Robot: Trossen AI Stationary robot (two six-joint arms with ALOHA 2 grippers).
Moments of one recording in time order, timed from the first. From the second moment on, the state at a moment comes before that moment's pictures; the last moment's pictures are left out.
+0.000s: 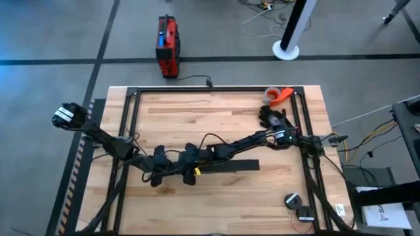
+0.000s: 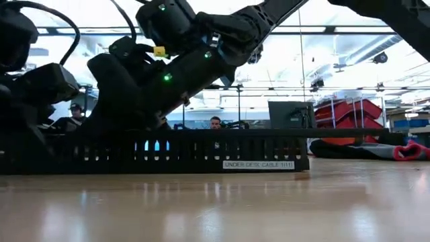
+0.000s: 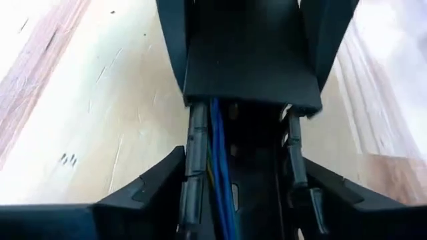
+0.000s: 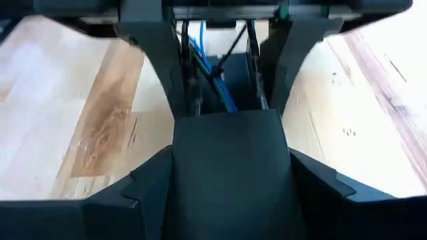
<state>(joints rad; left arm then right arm) -0.49 1.29 0.10 0.43 -0.28 -0.50 0.13 2.47 1.71 0.15 -0.03 0.19</state>
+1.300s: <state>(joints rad) -0.50 1.33 0.15 0.41 -0.33 -0.48 0.12 2.47 1.72 0.11 -0.06 0.19</state>
